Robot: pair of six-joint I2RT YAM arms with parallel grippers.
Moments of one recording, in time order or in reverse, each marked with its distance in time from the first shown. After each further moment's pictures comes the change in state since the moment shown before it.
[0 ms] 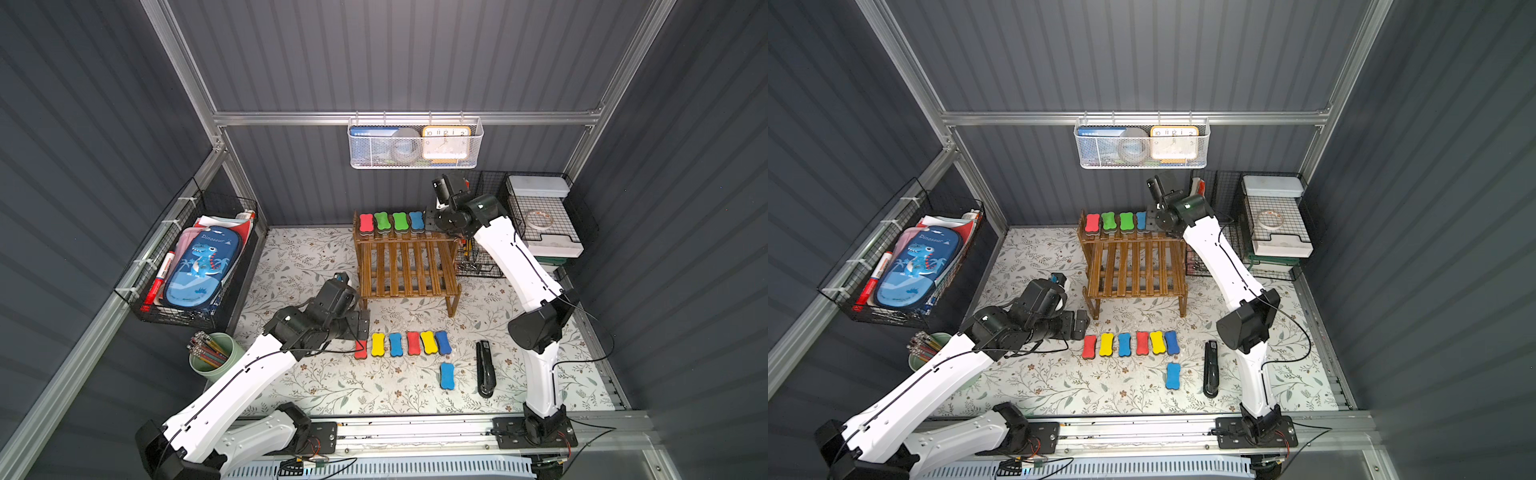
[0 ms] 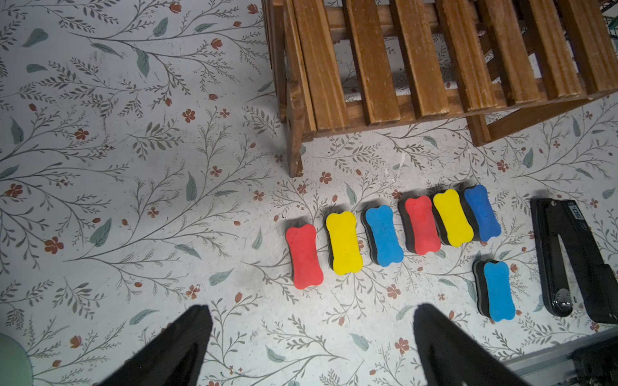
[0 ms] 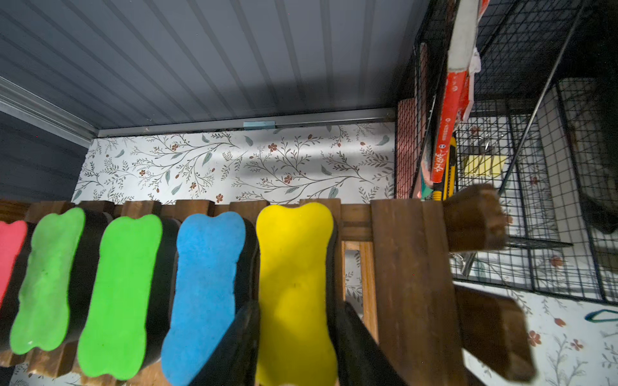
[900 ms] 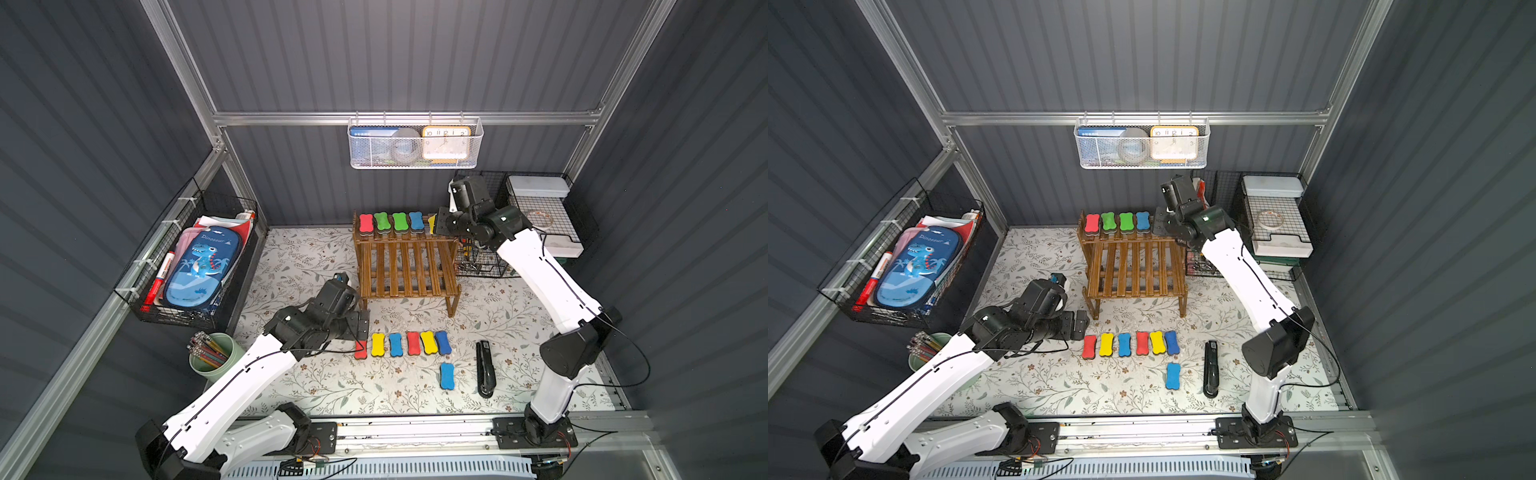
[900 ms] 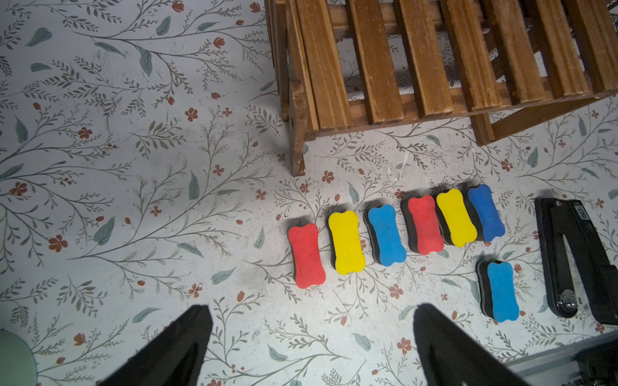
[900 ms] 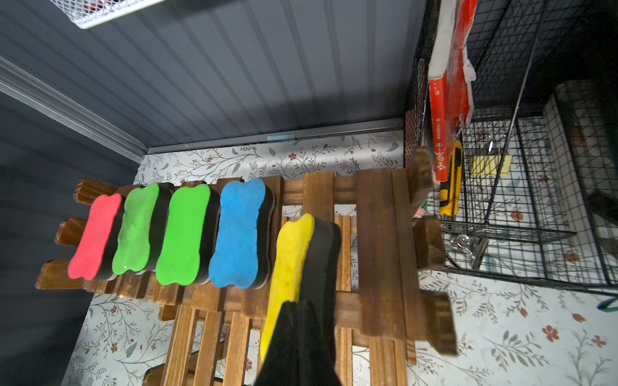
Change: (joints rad) left arm 0.000 0.002 0.000 -0.005 -0.006 0.000; right arm -0.003 -0.301 -0.379 0.219 -0.054 0.027
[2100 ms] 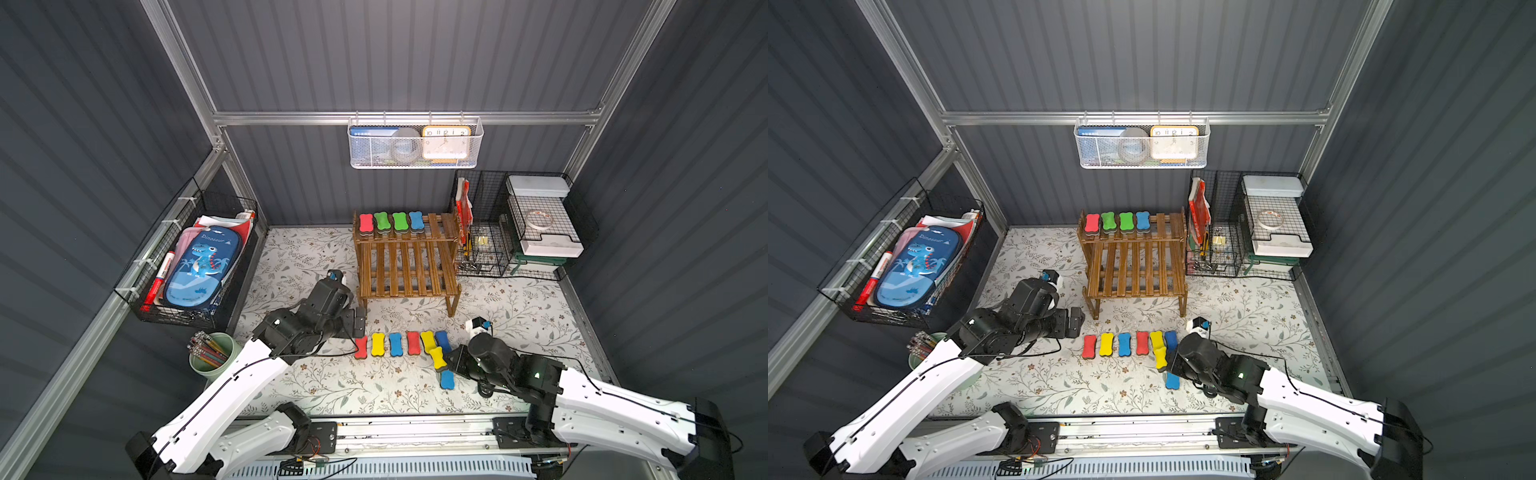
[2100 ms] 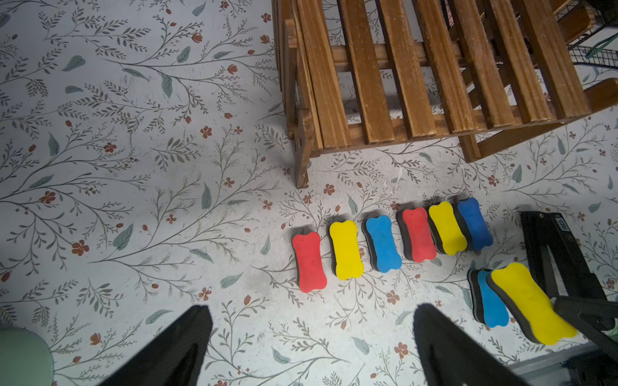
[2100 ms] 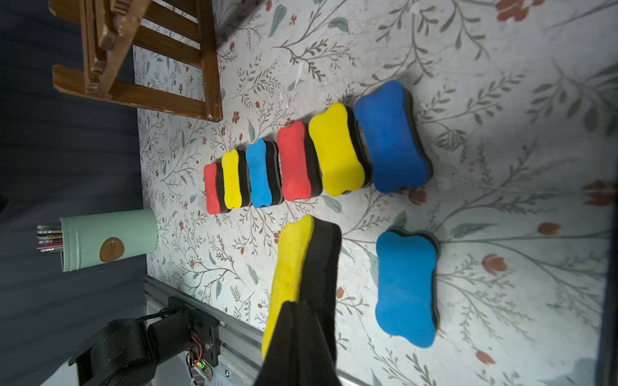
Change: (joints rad) left arm 0.000 -0.044 0.037 -0.026 -0.029 0.001; right arm 0.507 -0.954 -1.528 0.470 0.008 0.782
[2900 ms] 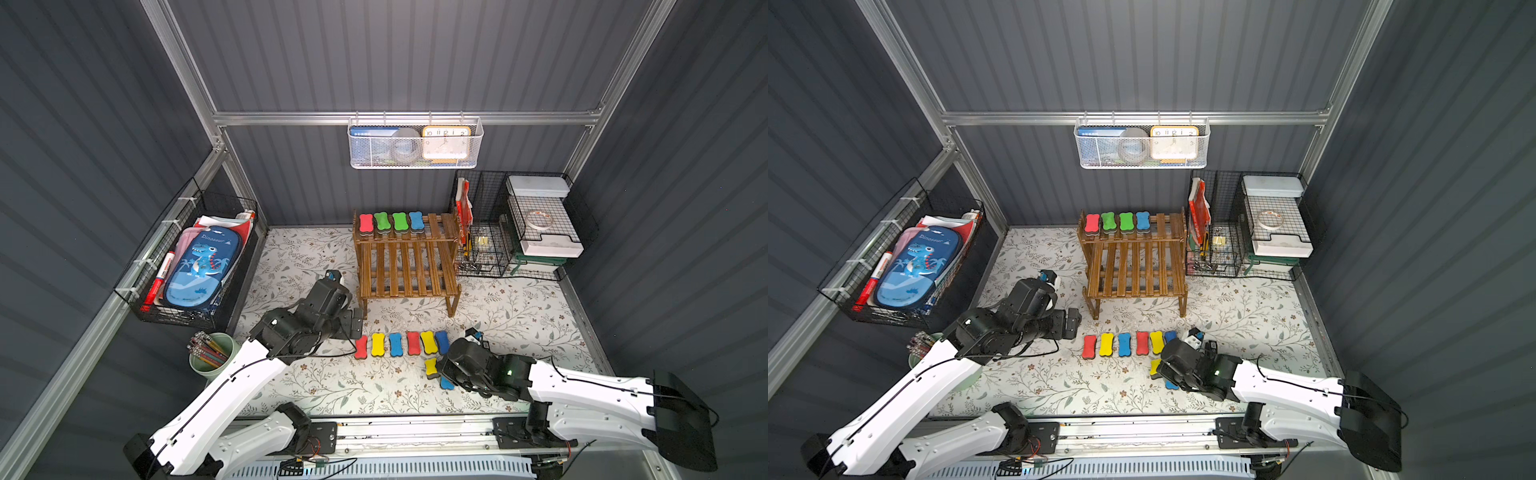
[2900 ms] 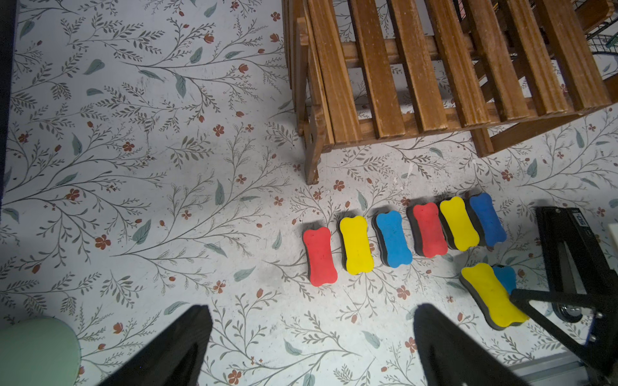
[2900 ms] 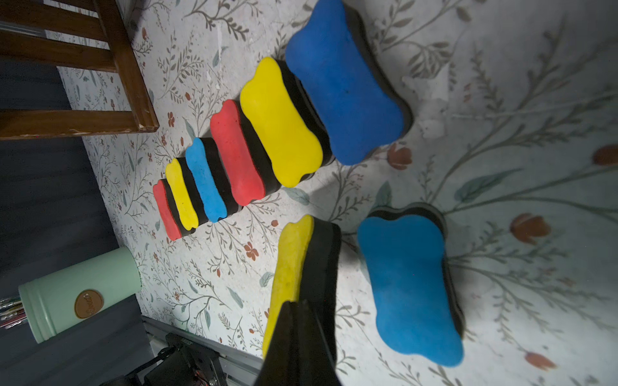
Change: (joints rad) left arm 0.000 -0.002 0.023 -0.045 -0.024 0.016; right arm 0.043 0.224 -0.020 0.098 0.010 0.234
